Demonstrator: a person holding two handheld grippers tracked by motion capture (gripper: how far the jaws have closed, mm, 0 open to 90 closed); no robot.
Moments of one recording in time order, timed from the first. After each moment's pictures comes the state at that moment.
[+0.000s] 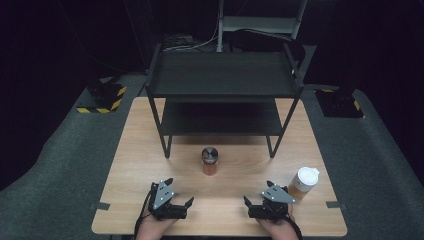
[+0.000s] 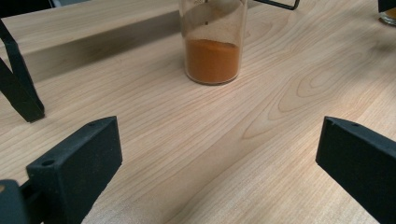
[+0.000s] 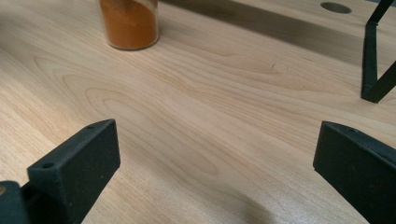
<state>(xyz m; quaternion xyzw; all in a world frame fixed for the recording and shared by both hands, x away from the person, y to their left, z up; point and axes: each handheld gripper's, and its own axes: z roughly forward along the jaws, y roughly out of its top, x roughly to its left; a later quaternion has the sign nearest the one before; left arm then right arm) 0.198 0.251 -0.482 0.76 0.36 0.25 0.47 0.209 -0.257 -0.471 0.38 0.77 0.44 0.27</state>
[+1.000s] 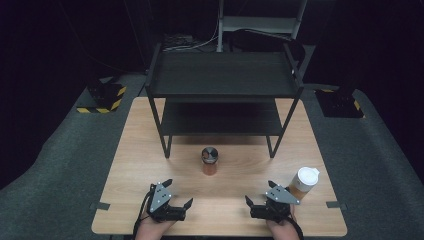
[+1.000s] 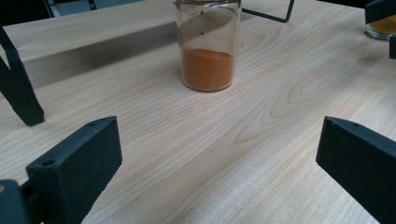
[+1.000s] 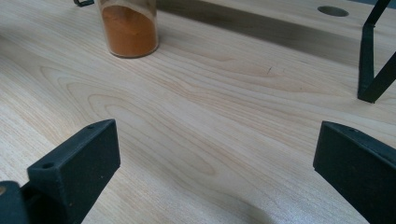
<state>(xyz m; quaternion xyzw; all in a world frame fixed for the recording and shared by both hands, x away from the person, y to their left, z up) 0.192 0.259 -0.488 0.75 0.36 0.25 0.50 0.207 -0.266 -0.474 0.39 0.76 0.45 0.26</state>
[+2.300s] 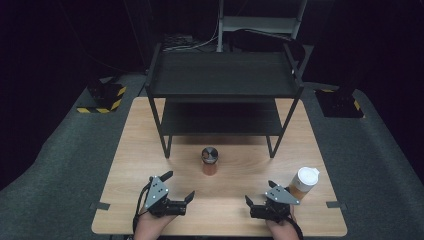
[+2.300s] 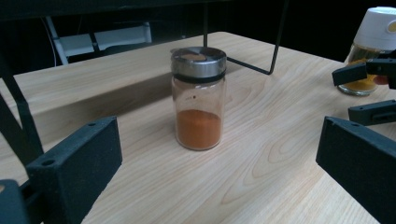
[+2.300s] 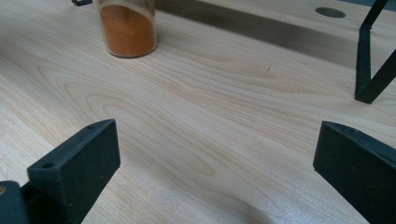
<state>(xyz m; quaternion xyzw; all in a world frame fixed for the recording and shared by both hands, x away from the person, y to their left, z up) 0.191 0.257 -0.459 0.72 0.34 0.26 0.55 0.206 -0.264 -0.474 0.39 0.76 0.45 0.27</state>
